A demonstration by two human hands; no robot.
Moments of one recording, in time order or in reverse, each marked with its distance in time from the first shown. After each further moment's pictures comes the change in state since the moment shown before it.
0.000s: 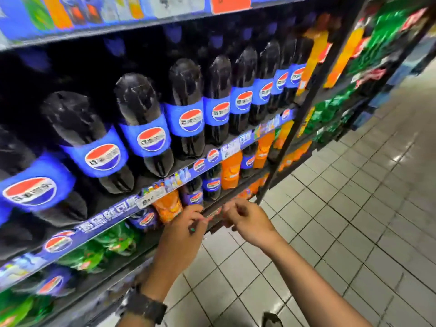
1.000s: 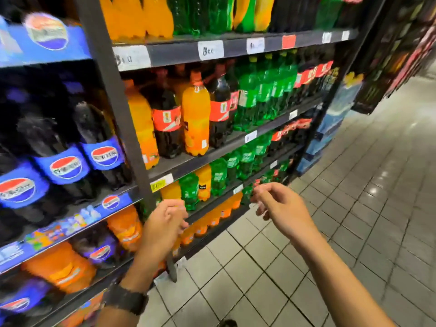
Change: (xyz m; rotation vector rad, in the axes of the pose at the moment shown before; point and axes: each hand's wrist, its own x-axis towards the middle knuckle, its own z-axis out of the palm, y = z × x) left_hand 0.308 0.338 0.447 -0.419 0.089 -0.019; right_hand 0.210 0.146 -0.636 0.117 0.328 -0.146
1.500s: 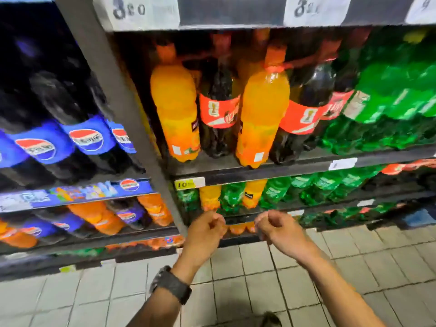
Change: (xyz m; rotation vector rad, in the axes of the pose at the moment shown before) left_hand 0.112 -0.082 0.094 0.097 0.293 -0.359; right_hand 0.208 0.107 0.080 -0.249 -0.750 0.024
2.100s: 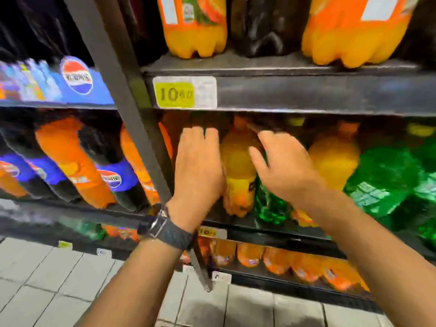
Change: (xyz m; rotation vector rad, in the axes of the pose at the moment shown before) left_hand 0.166 -0.103 0.024 1.132 0.956 0.618; right_hand 0.210 0.071 0.100 -0.625 0.301 -0.968
